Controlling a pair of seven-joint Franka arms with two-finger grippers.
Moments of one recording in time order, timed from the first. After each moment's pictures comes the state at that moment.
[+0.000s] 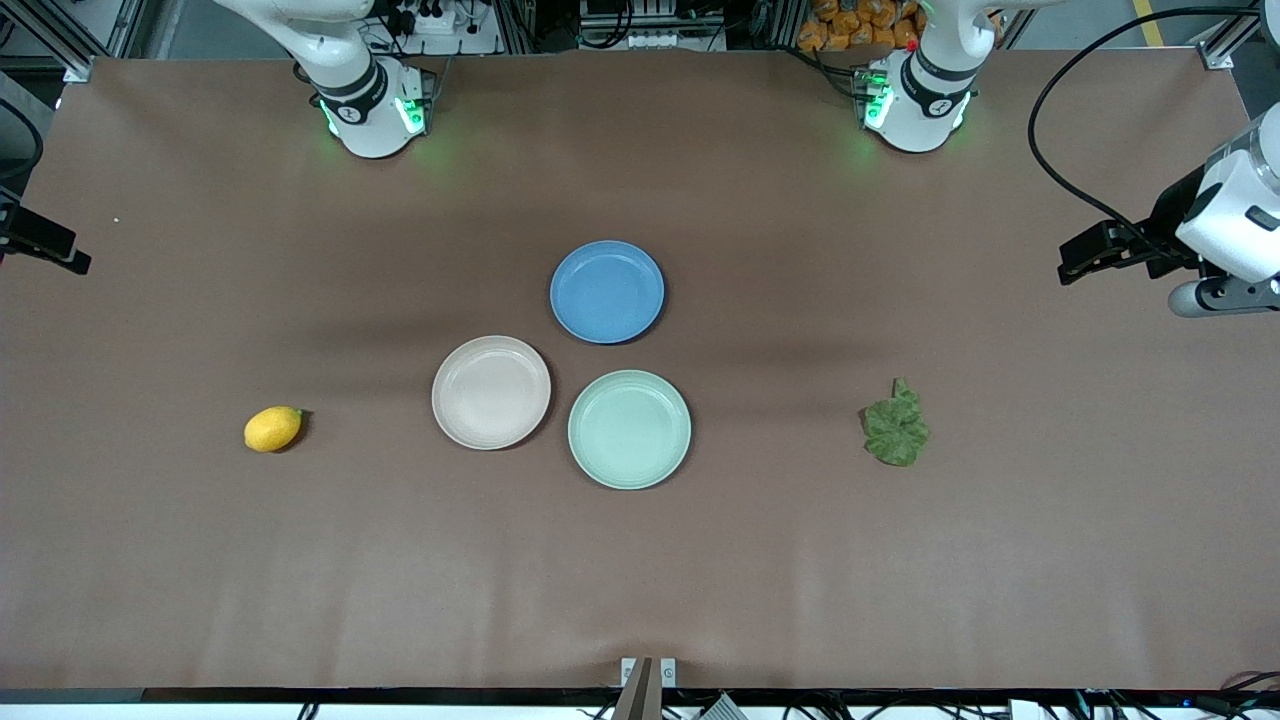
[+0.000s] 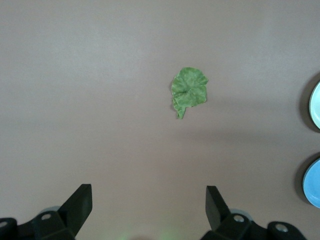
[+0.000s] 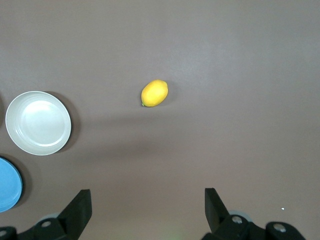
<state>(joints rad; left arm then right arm) -0.03 0.06 -0.06 -1.52 0.00 1.52 -0.16 -0.13 0.02 -0.04 -1.54 0.00 1.52 -0.10</state>
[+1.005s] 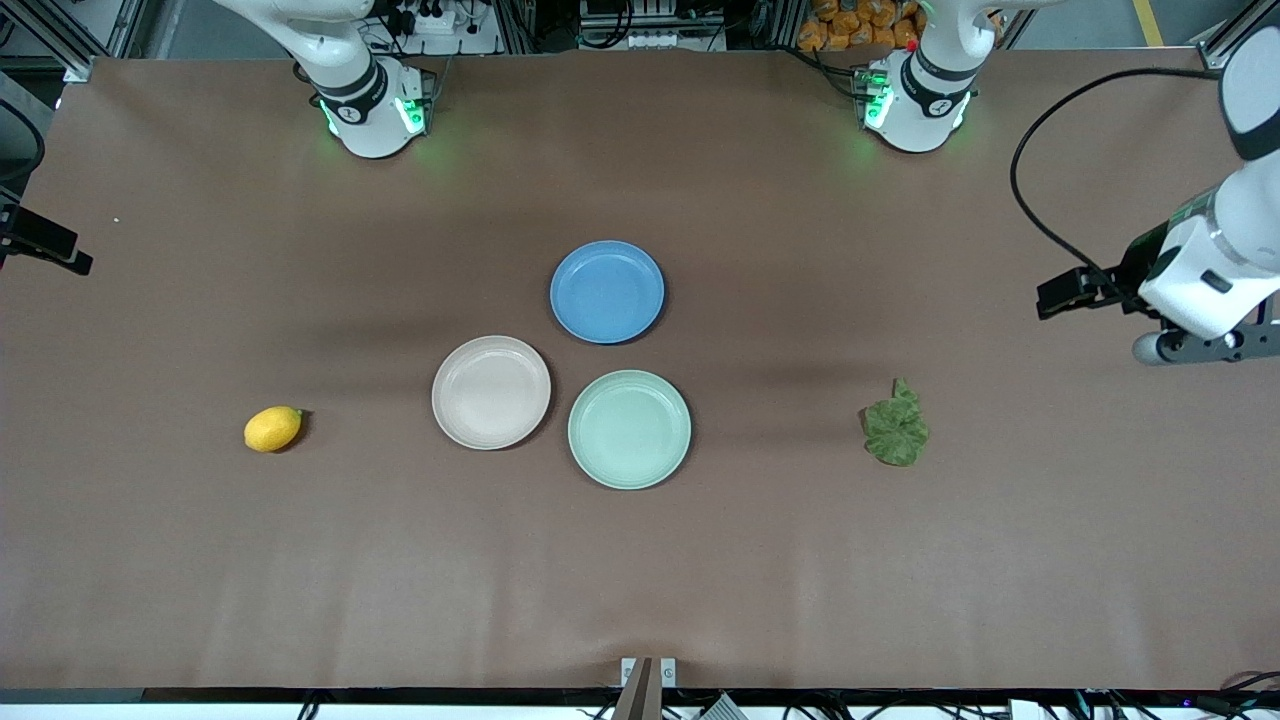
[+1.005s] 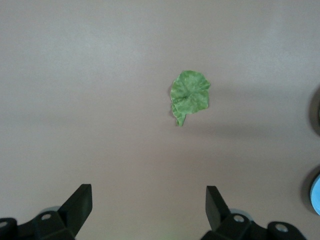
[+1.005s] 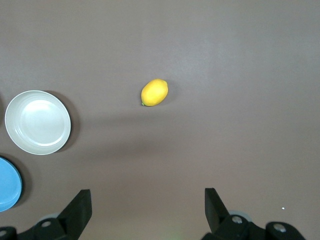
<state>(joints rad) -0.03 0.15 -0.06 -1.53 0.00 1.58 -0.16 -0.13 0.02 -0.04 -1.54 0.00 1.52 -0.10</state>
